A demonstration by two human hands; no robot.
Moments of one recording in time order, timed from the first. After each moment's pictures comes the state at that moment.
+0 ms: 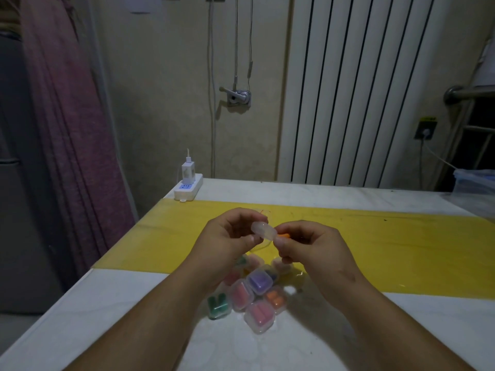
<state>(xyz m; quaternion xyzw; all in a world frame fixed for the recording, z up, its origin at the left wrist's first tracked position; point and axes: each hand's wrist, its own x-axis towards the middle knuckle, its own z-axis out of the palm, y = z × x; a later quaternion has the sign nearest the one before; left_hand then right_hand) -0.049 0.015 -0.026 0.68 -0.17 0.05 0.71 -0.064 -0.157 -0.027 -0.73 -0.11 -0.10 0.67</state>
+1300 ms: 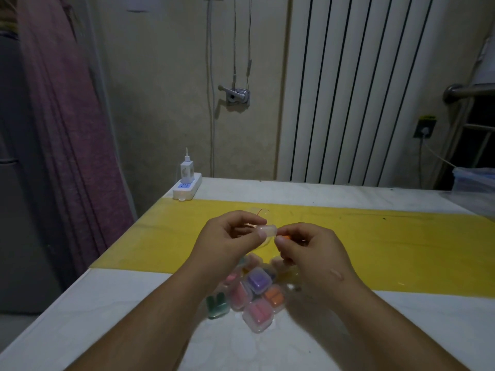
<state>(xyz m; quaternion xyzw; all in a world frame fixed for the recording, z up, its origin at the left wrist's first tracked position) -0.054 0.012 -0.023 0.71 -0.14 0.07 0.69 -0.058 -0.156 -0.036 -0.79 -0.06 -0.13 0.60</state>
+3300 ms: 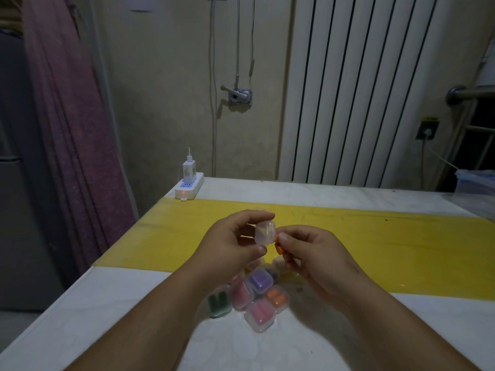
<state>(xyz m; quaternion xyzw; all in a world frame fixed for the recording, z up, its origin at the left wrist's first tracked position) -0.055 0.015 -0.023 0.76 -0.18 0.05 0.62 -0.063 -0.154 -0.026 -0.69 -0.07 0.01 0.72</state>
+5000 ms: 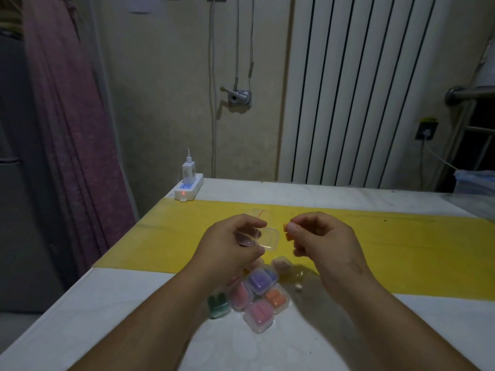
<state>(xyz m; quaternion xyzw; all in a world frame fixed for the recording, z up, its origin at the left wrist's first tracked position) -0.051 0.013 -0.027 0.80 -0.13 0.09 0.58 -0.063 -0.162 -0.019 -0.70 -0.05 -0.16 0.69</state>
